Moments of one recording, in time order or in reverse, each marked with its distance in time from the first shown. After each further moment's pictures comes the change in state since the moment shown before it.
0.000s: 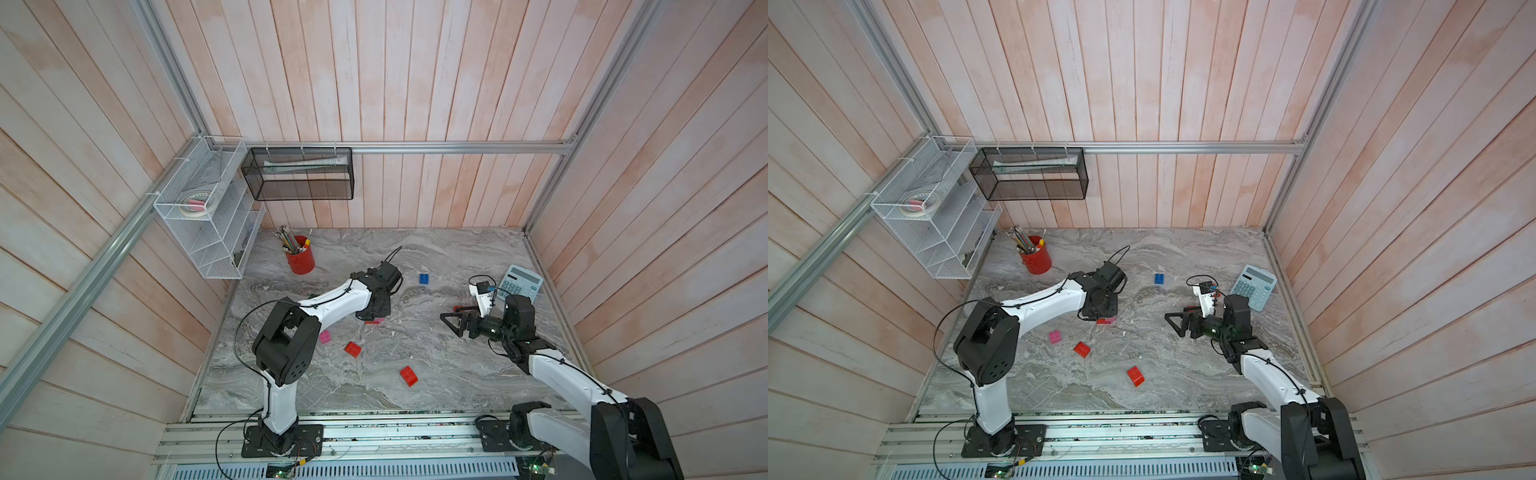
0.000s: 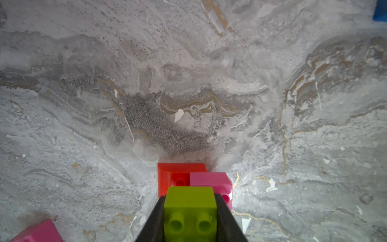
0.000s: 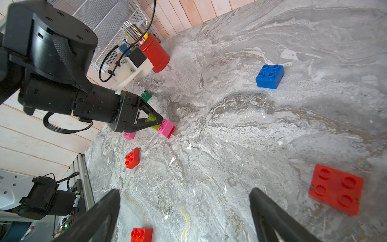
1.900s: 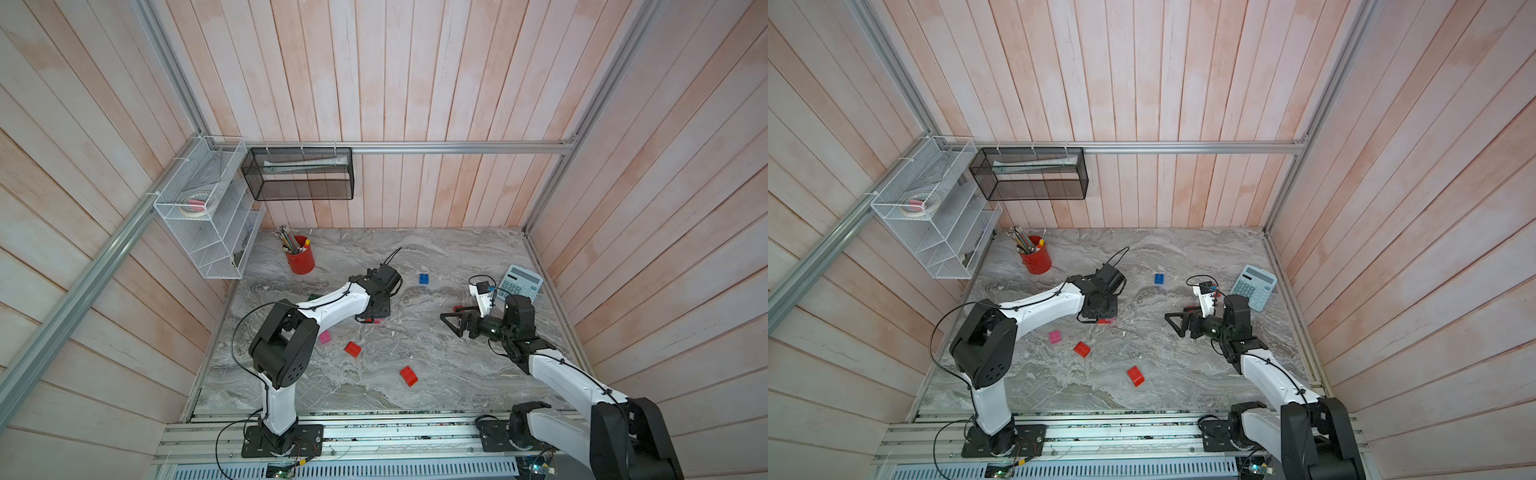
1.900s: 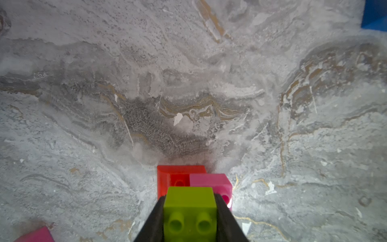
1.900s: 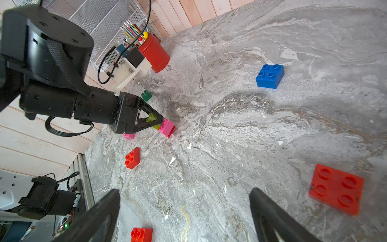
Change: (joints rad) left arm -0.003 -0.026 -0.051 0.061 -0.019 0.007; right arm 0.000 0.000 0.000 -0.001 -0.001 0.000
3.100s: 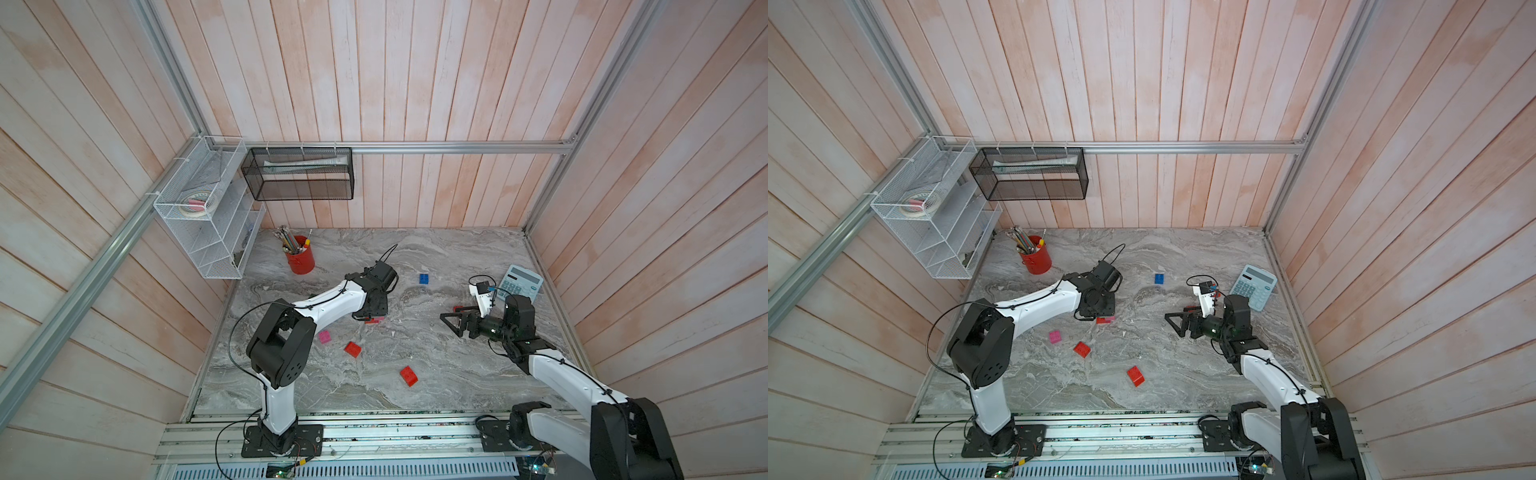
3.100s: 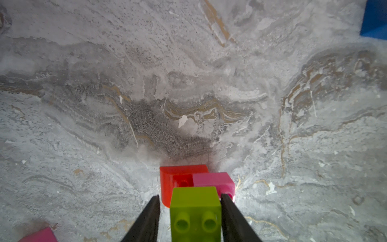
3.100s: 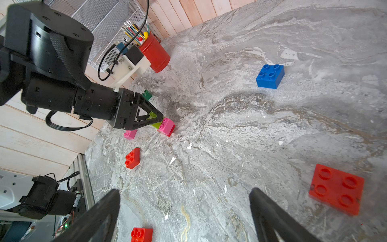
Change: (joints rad) left arm 0.027 -0.013 0.003 -0.004 0.037 0.006; right arm 0.000 -0.001 0.000 0.000 -0.001 0.000
